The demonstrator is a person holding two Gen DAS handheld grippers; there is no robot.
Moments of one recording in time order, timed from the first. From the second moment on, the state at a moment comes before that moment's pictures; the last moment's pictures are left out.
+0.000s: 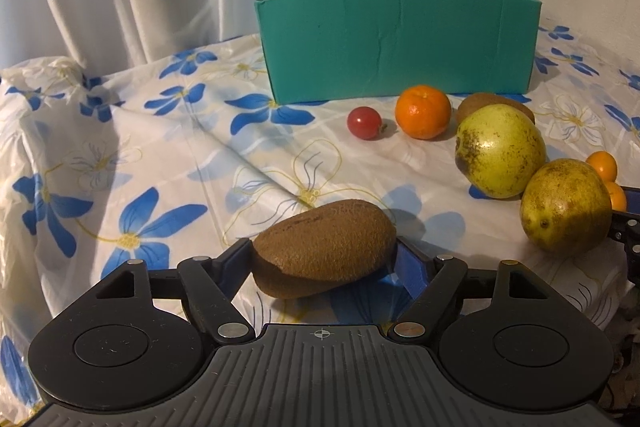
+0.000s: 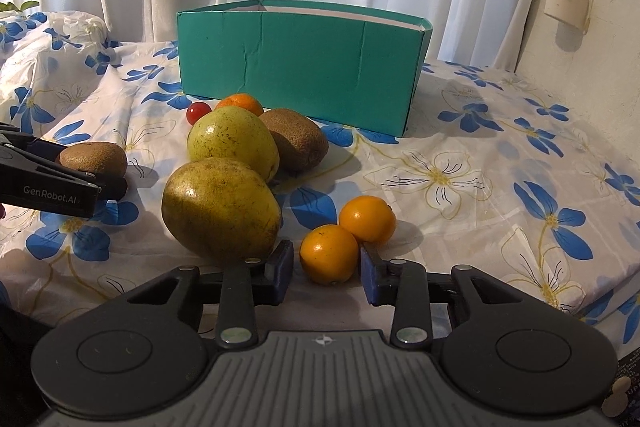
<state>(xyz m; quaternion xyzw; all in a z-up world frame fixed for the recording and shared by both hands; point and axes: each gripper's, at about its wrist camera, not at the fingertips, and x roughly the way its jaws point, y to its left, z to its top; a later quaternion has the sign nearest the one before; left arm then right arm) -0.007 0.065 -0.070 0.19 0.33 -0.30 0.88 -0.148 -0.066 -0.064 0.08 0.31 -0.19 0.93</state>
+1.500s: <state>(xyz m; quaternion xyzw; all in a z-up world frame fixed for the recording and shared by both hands) 0.009 0.010 0.047 0.16 0.26 -0.32 0.89 -0.120 -0.114 0.037 0.10 0.19 -0.24 0.95</state>
